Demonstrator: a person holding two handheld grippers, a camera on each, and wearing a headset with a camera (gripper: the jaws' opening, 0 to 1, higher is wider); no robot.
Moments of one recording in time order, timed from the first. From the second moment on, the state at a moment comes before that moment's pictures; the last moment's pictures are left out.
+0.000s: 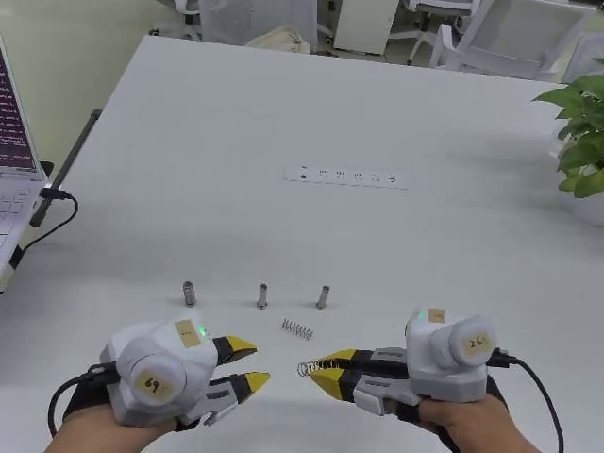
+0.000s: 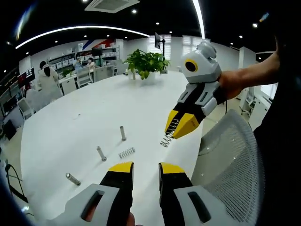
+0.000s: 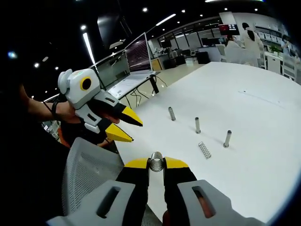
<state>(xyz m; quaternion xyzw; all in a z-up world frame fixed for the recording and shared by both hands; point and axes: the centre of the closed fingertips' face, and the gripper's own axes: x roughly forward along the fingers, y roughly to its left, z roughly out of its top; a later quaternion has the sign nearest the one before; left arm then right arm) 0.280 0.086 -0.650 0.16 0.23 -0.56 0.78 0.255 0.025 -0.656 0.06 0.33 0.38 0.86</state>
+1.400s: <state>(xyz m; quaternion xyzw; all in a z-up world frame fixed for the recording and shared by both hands) 0.323 0.181 -0.666 0.09 0.27 -0.43 0.86 0.325 -0.003 -0.677 -0.02 0.37 0.36 0.86</state>
